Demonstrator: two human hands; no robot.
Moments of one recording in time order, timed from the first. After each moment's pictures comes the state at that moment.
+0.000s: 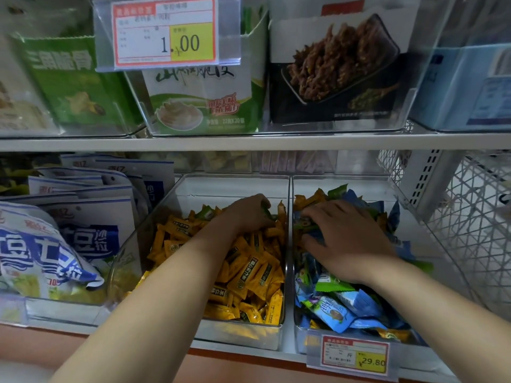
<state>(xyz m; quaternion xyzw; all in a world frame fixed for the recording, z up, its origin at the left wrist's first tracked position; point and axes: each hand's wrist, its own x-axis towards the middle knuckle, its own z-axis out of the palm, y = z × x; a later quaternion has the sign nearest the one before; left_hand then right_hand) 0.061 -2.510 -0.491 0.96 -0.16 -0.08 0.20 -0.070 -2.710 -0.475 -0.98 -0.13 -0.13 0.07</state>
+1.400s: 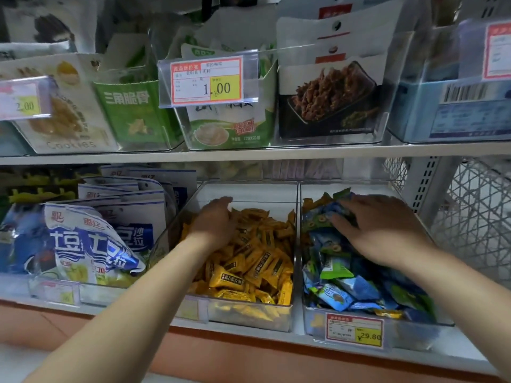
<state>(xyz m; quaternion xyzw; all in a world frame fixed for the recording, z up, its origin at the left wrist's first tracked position) -0.019 -2.433 -0.462 0.97 -0.04 0.07 0.22 -0.098 -2.736 -0.433 -0.99 -0.02 -0.09 0.05</state>
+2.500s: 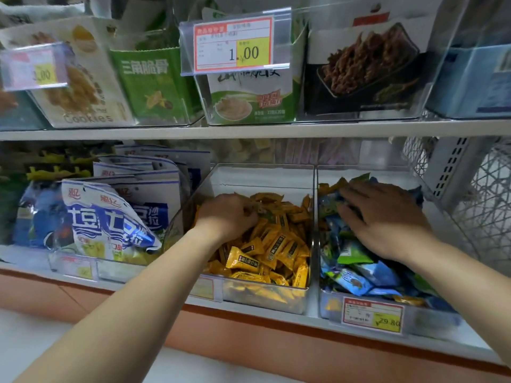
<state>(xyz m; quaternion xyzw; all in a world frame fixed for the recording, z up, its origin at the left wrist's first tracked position) -0.031 -2.424 -0.465 0.99 -0.11 0.09 0.06 -0.092 -2.717 -0.451 -0.99 -0.07 -0.11 0.07</state>
